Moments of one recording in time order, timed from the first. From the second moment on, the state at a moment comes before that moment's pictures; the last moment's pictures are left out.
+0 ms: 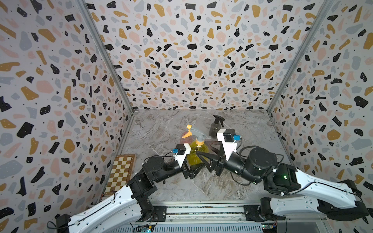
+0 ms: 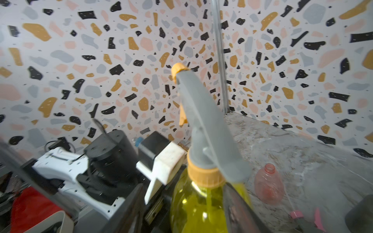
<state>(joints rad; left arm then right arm) -0.91 0.71 0.64 0.13 0.25 -0.15 1.40 1.02 1.29 -0.29 0.27 0.27</state>
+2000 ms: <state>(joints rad) -0.91 0.72 0.65 0.16 0.46 -0.14 1.15 1.09 1.41 -0.37 -0.31 0.18</state>
